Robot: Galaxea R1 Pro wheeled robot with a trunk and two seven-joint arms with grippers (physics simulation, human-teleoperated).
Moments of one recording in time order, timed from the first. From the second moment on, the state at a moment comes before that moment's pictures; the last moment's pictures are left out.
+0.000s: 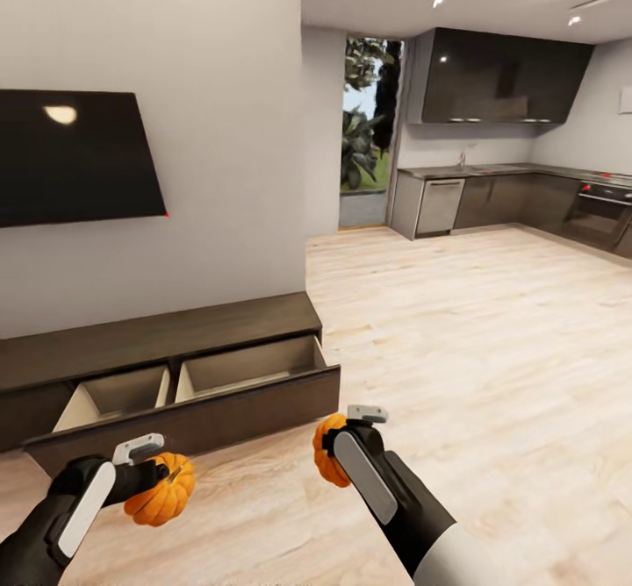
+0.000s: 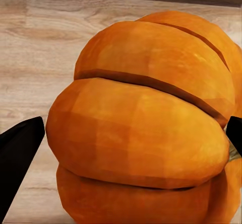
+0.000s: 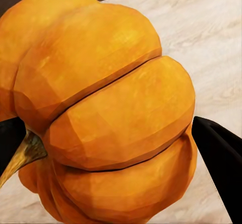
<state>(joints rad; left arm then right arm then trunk) -0.38 0.25 0.08 -1.06 0.47 0.87 0.19 -0.56 0.16 0.53 -1.05 -0.80 0.72 -0.89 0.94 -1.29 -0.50</state>
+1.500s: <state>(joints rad) -0.38 0.24 0.08 -1.17 0.48 0.86 0.18 -0.56 0.17 0.61 -1.06 -0.79 0.72 -0.89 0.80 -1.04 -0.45</state>
